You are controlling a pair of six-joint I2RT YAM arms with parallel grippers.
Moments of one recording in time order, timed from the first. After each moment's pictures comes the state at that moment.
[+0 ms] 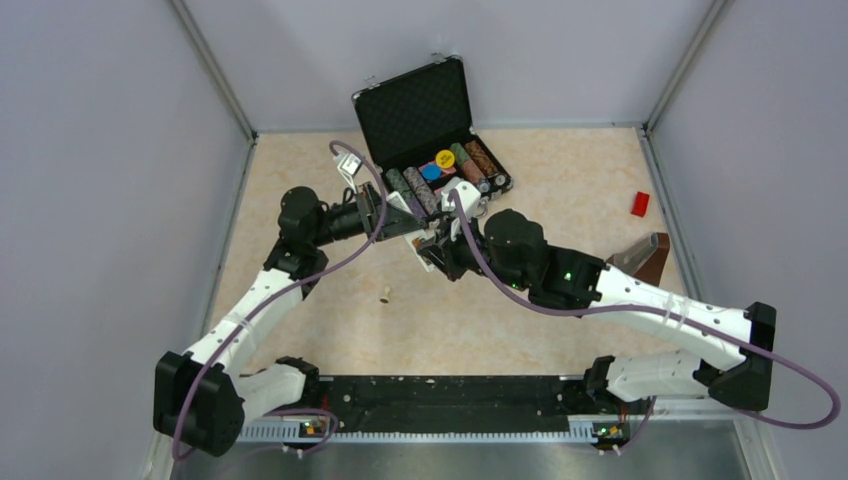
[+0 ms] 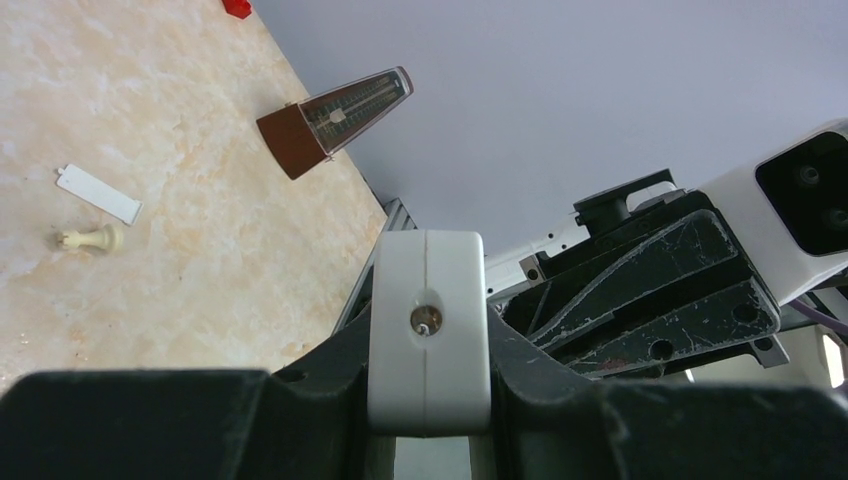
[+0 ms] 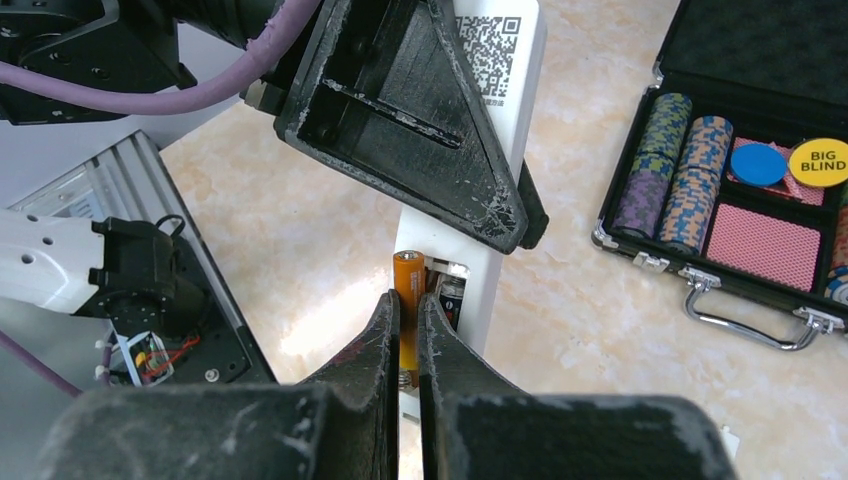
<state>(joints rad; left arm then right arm) -0.34 1.10 0.77 0.41 0.92 -1.10 1.14 1.19 1.17 -0.22 0.15 0.16</state>
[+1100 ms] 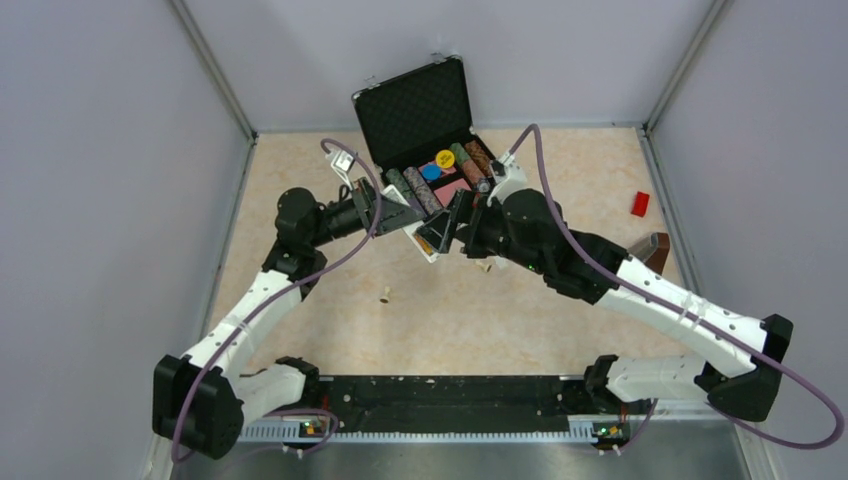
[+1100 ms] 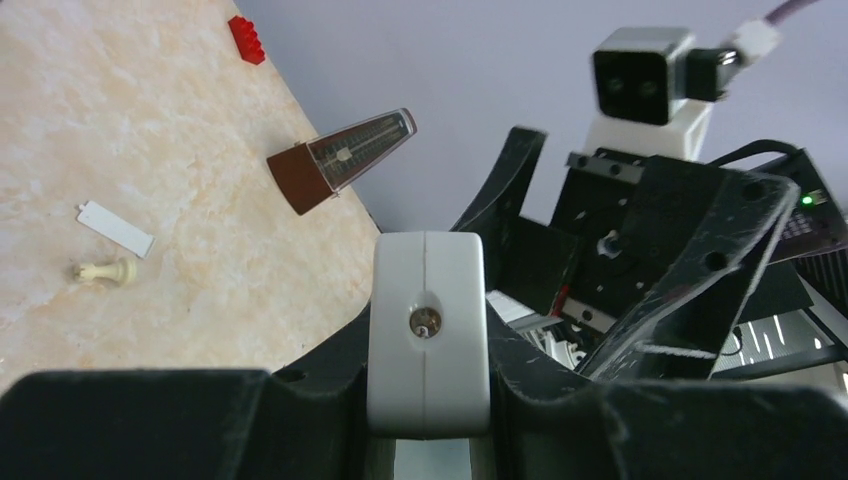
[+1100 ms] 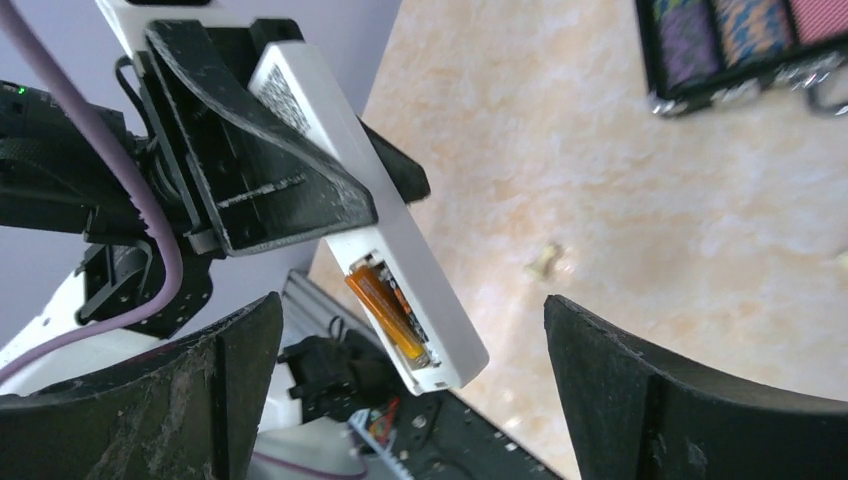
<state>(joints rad) -0.34 1.09 0.77 0.43 0.85 -1.12 1.01 1.16 1.25 -0.41 0.21 0.79</state>
